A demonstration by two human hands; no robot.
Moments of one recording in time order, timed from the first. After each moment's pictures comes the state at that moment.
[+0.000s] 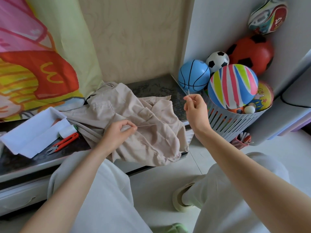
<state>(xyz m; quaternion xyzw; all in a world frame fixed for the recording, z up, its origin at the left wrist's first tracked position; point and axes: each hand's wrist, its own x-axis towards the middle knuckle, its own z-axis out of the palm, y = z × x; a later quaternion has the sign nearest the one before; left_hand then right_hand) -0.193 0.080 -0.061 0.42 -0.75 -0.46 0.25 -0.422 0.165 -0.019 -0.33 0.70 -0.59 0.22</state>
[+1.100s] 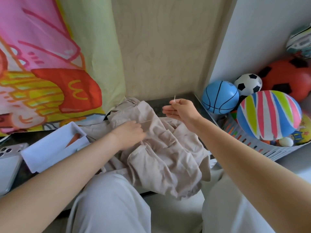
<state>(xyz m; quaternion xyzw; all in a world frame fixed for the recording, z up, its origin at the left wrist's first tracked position) -0.202 -0.012 -0.015 0.15 -0.96 0.17 -0.14 -0.389 0.034 0.016 -0.32 0.60 -0.55 0.49</state>
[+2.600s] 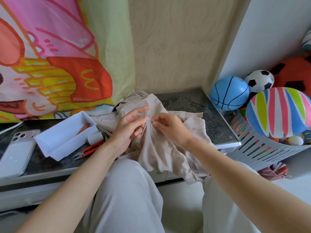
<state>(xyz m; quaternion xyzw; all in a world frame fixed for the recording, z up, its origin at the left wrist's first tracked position) -0.174 0.032 -0.019 0.35 -0.54 -0.66 0.39 -0.328 0.067 -0.029 -0.59 0.59 -0.41 0.37</state>
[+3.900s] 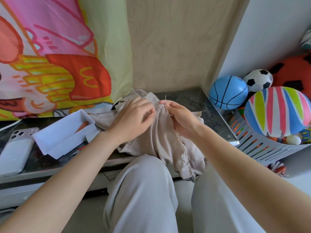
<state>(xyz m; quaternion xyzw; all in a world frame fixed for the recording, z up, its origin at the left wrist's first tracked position) -0.181 0.020 0.002 0.27 -0.91 -0.07 0.31 -0.345 0.059 -0.003 -0.33 0.50 -0.53 0.60</state>
